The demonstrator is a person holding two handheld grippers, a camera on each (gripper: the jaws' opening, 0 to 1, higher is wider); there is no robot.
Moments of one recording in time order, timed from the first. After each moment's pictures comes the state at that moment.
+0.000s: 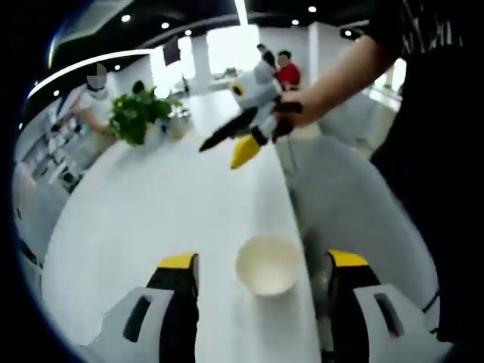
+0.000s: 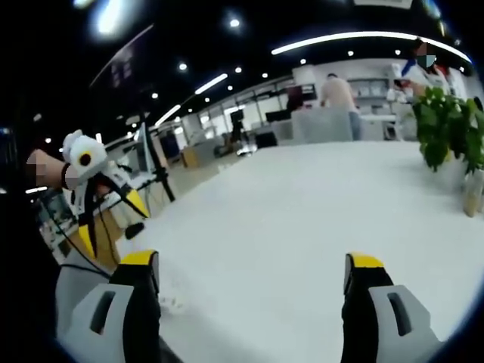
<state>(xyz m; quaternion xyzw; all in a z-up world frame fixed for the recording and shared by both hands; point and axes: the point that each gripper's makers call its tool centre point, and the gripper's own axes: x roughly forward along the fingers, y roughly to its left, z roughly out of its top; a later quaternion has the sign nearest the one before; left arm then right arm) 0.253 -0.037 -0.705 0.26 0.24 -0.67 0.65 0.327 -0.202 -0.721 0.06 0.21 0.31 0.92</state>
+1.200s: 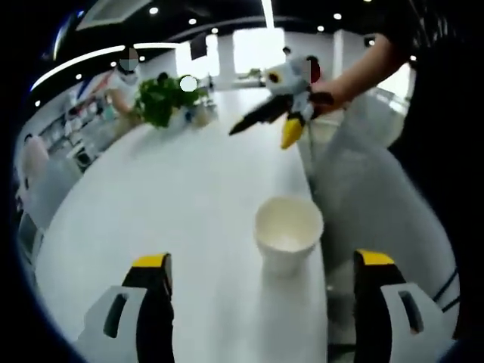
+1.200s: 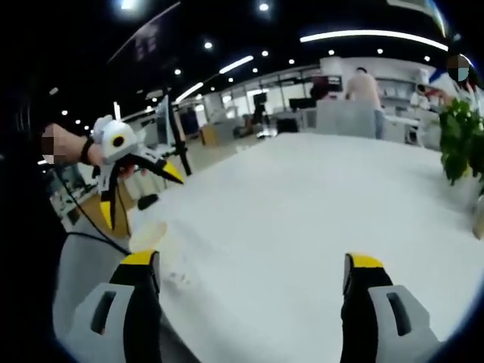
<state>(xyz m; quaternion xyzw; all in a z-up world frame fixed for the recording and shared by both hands) 0.268 -0.003 -0.740 0.24 0.25 -0.64 0.69 0.303 -0.180 -0.735 0.00 0.24 0.38 0.89</state>
